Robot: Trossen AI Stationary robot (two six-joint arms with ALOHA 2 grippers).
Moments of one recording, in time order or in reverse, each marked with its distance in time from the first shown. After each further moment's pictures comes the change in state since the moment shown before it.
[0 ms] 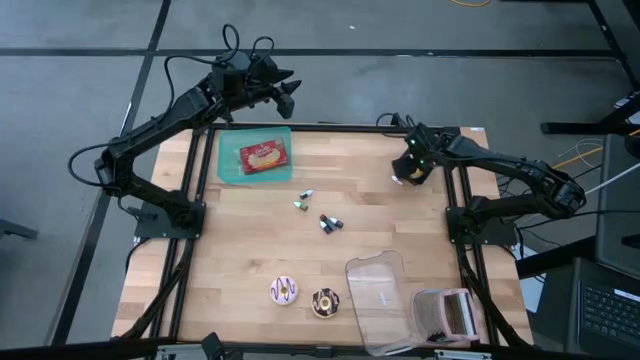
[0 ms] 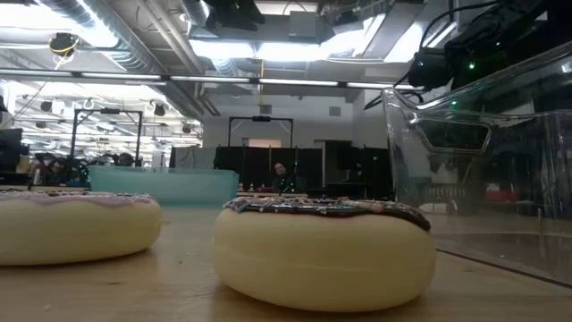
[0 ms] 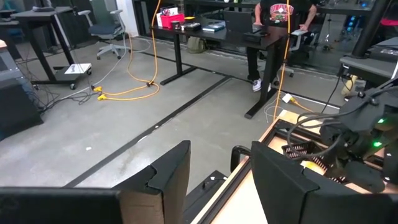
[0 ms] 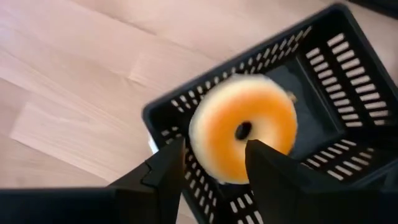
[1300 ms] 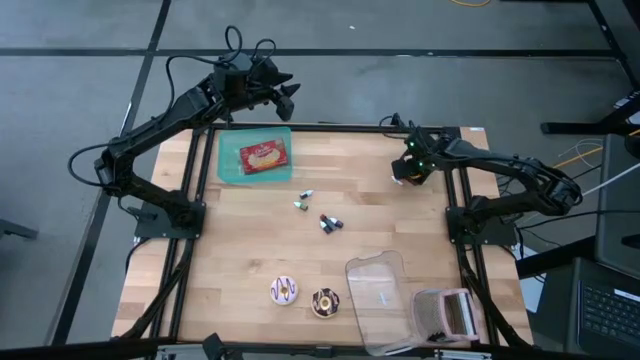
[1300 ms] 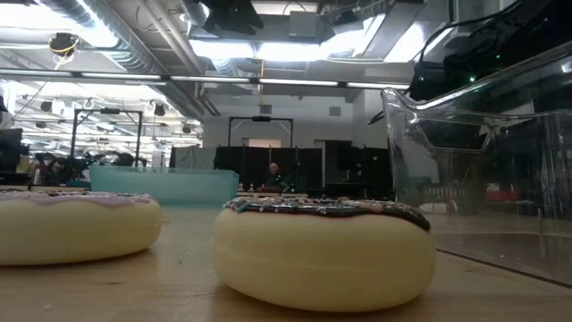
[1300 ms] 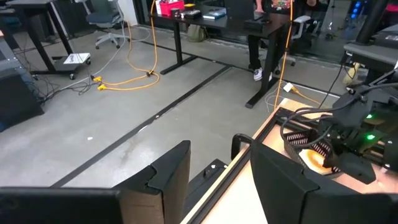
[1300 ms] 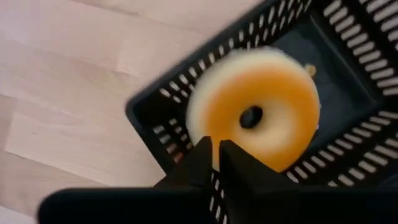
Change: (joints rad) left arm 0.000 0.000 0.000 -0.051 -0.002 0.000; right arm -0.043 0.046 -0.073 0.062 -0.070 0.116
